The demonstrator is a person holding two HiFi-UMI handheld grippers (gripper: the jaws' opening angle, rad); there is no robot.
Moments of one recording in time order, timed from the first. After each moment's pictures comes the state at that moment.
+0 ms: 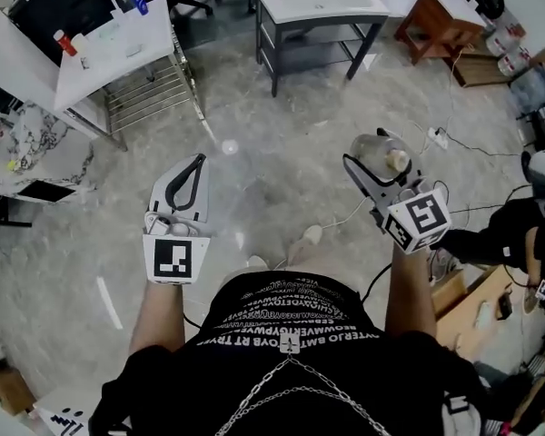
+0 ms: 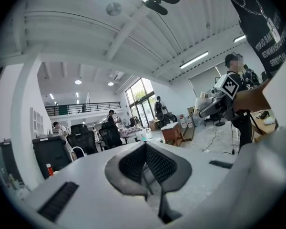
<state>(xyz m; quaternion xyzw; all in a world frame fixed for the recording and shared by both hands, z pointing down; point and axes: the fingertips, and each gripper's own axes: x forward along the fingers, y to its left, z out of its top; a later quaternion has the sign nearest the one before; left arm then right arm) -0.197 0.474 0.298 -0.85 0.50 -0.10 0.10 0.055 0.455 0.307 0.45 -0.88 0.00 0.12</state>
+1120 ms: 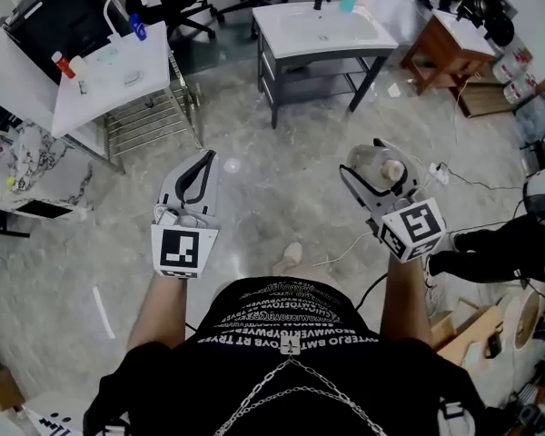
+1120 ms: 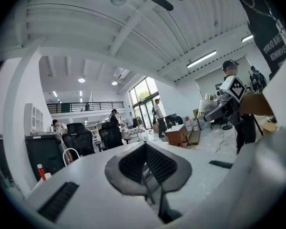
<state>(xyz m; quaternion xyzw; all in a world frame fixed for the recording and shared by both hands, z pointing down) -0.134 0.311 0.285 -0.85 0.52 -0.09 0.09 0.101 0.303 0.295 0.43 -0.89 -0.02 0.13</state>
